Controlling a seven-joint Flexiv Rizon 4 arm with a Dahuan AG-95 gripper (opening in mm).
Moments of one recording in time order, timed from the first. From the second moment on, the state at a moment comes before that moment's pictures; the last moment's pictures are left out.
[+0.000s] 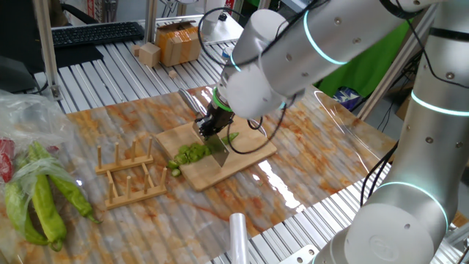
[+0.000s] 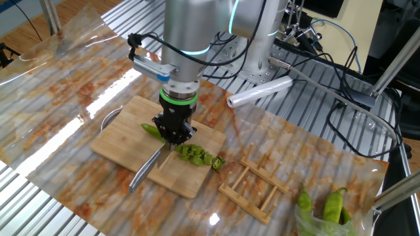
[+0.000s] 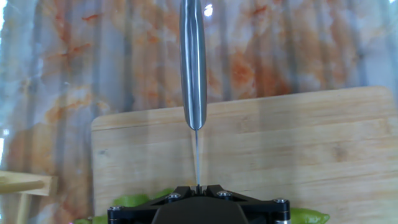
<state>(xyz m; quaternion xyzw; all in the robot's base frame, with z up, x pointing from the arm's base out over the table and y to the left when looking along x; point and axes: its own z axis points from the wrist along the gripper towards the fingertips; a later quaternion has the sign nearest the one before) 0.543 -0.007 0.039 -0.01 0.99 0.04 0.11</state>
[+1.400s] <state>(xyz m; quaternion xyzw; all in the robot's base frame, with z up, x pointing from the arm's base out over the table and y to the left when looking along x) 0.537 -0.010 0.048 -0.02 0.99 0.01 0.10</state>
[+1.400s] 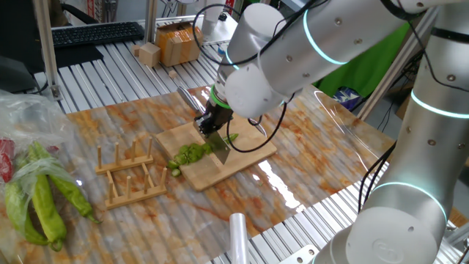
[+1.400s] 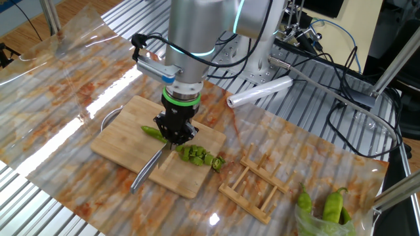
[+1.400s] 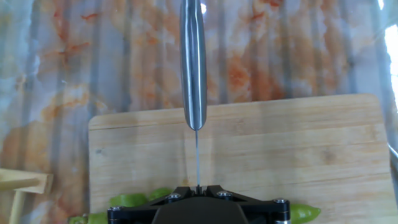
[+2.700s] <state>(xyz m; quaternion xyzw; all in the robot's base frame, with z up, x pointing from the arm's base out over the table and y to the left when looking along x) 0.540 -0.009 0.061 -0.01 1.00 0.01 0.08</state>
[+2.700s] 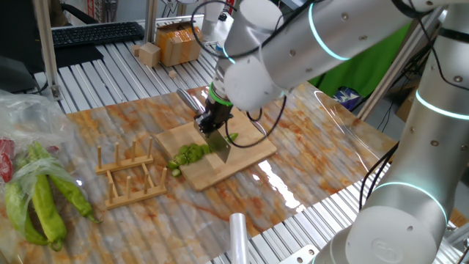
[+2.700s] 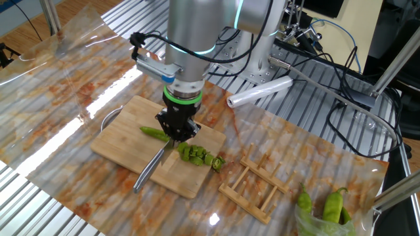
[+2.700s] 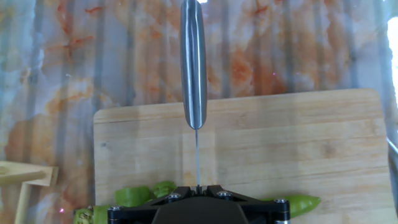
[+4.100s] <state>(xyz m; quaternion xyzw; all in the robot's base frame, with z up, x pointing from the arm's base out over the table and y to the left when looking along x) 0.538 -0.031 0.066 -0.04 1.00 0.01 0.07</state>
